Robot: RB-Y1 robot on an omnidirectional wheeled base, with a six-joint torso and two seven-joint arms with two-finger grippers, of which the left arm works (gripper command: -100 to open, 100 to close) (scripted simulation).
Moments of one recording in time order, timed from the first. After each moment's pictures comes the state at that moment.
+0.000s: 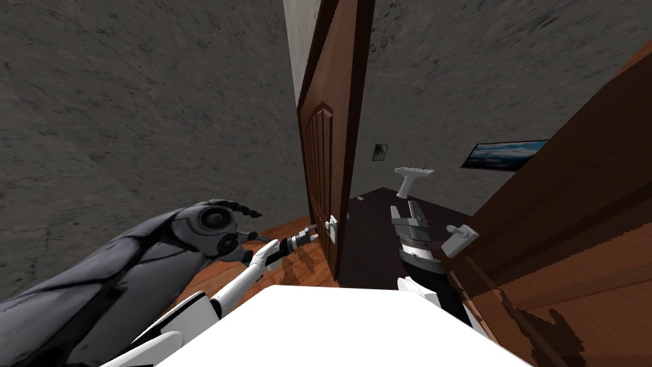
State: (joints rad) arm -0.21 0.51 -0.43 -1.02 -0.58 -1.03 0.96
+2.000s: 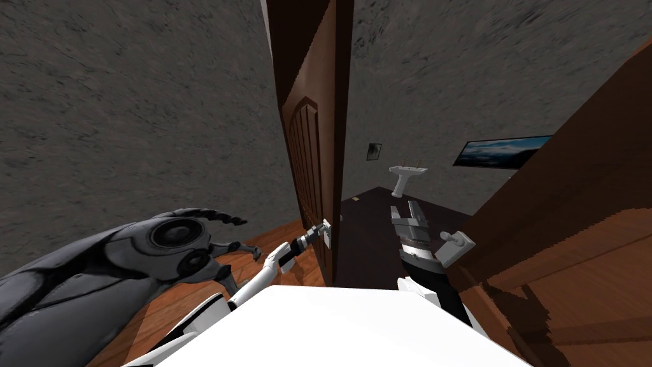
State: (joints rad) arm -0.21 0.36 -0.44 -1.01 -0.51 -0.84 0.80
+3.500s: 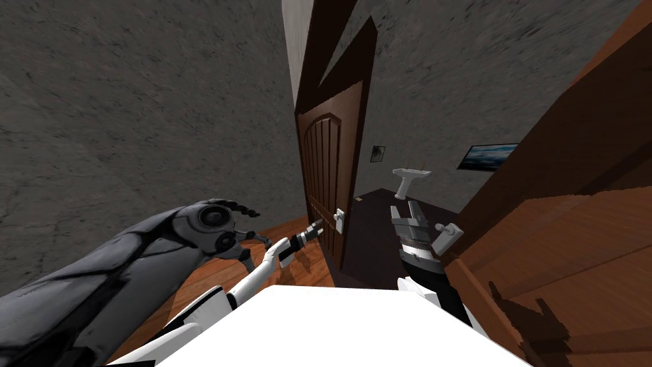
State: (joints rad) arm -0.25 0.42 -0.47 -1.04 -0.52 -0.78 0.90
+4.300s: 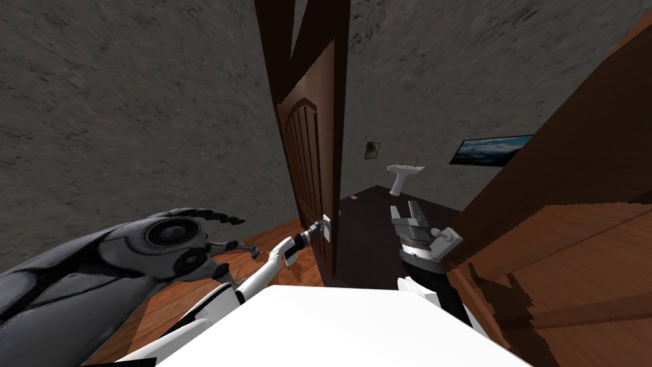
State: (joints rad) arm -0.27 0.36 -0.47 -1.02 -0.51 -0.72 0.86
